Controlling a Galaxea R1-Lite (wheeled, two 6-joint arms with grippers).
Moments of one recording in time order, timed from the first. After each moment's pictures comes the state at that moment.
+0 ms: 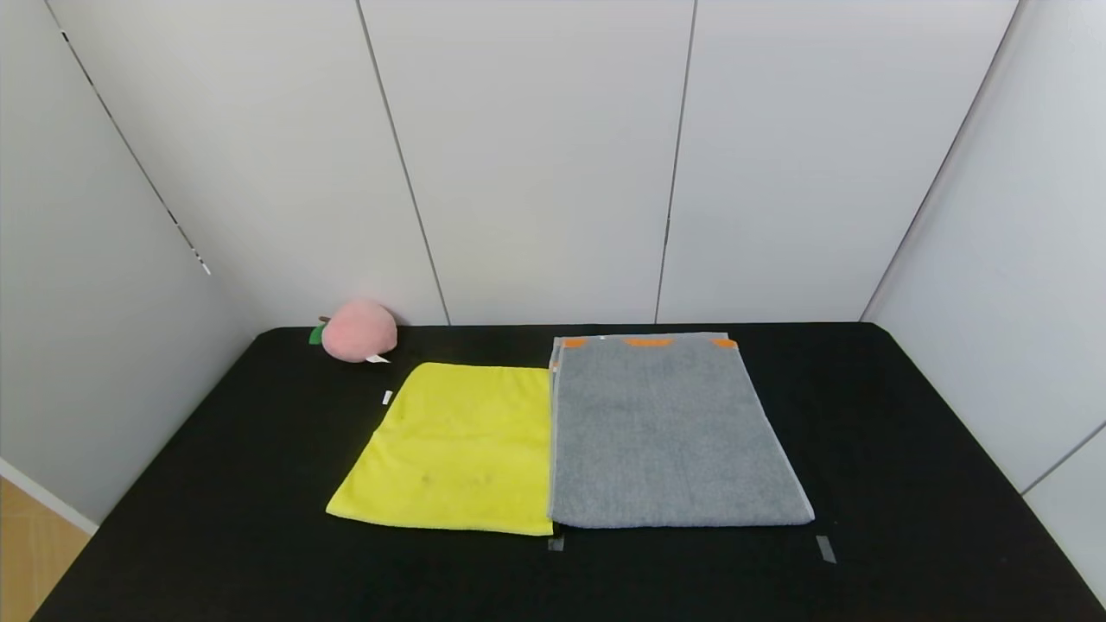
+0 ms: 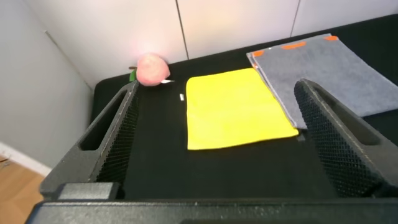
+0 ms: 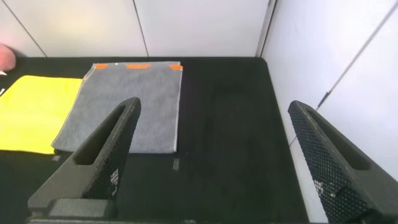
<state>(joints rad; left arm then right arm) -0.01 0.56 -0.69 0.10 -0.14 0.11 0.05 0.65 -0.81 0.24 -0.03 0.05</state>
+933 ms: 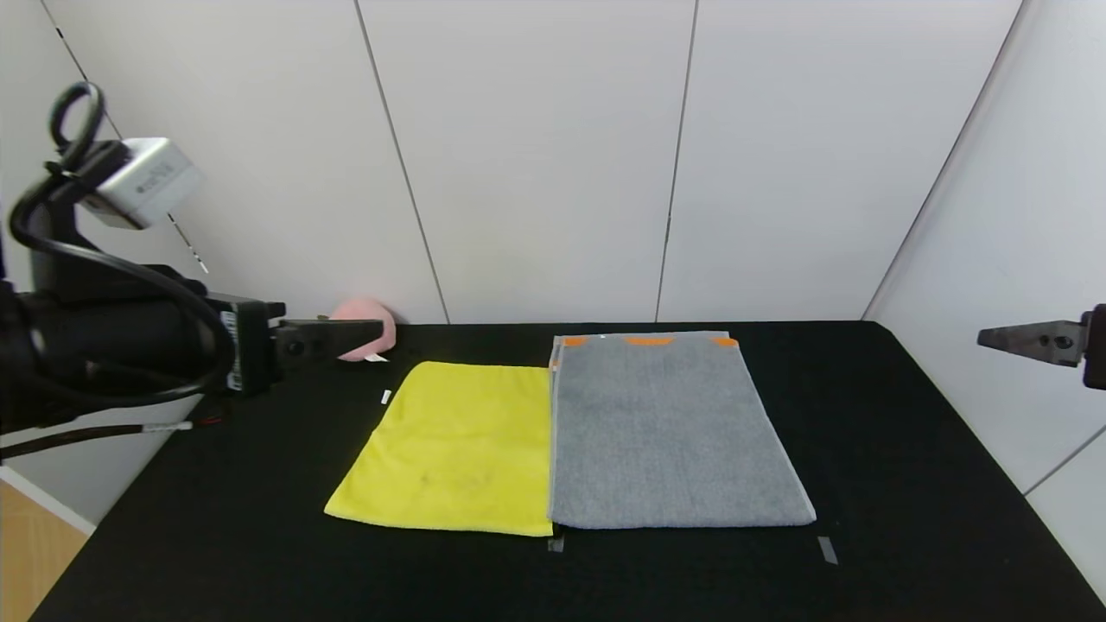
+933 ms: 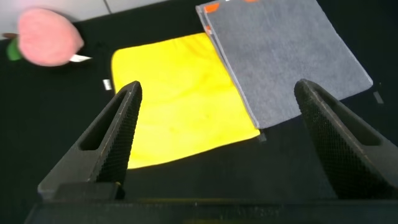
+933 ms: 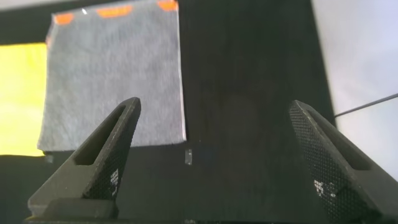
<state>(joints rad) -0.26 1.32 -1.00 0.03 -0.10 -0.03 0.04 1.29 -1.04 0.24 -0.02 0.18</state>
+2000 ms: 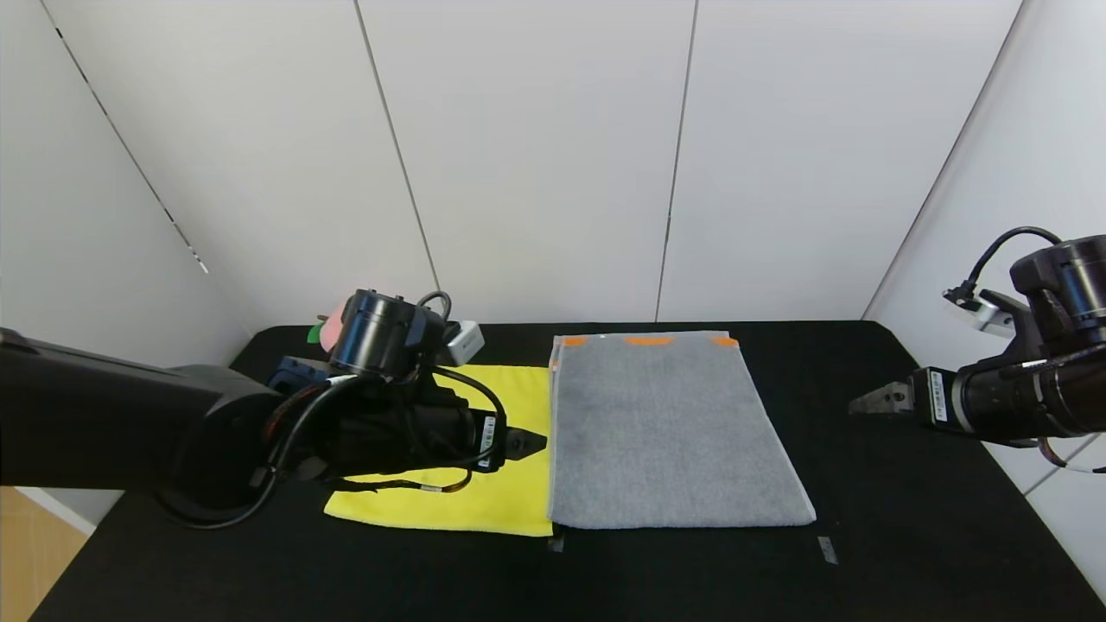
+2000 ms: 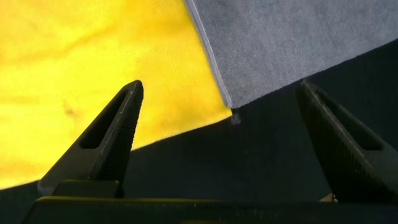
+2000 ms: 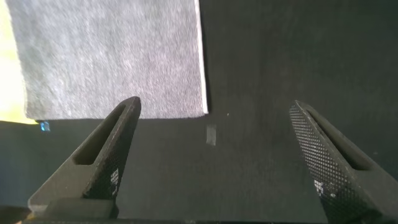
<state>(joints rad) -0.46 1.83 -0.99 -0.14 -0.08 -0.20 0.04 1.67 -1.07 0.23 0.15 0.24</state>
